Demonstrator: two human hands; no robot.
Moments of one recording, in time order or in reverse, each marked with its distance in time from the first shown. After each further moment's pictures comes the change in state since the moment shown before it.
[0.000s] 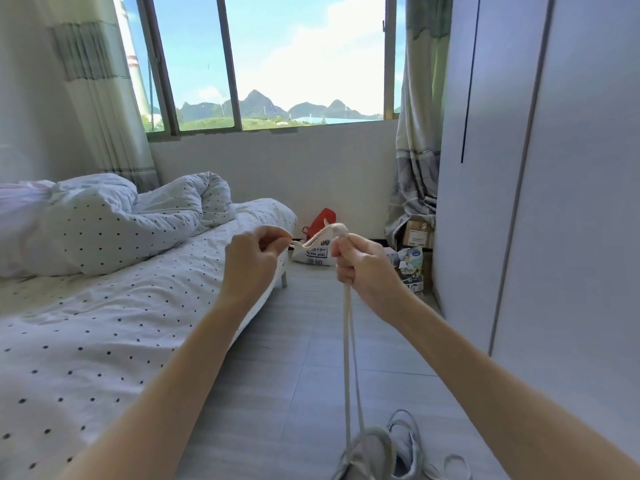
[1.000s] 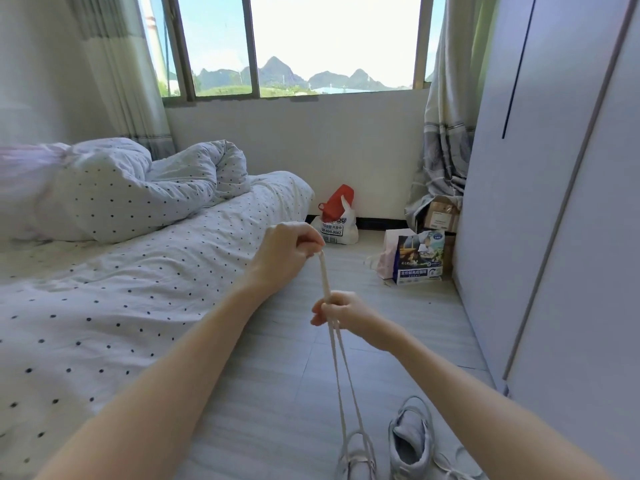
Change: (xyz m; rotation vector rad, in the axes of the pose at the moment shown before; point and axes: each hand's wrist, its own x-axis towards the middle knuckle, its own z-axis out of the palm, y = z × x) left_hand 0.017 -0.044 0.022 0.207 -0.281 0.099; right_hand 0.023 0.119 0.007 -0.394 -0.314 0.398
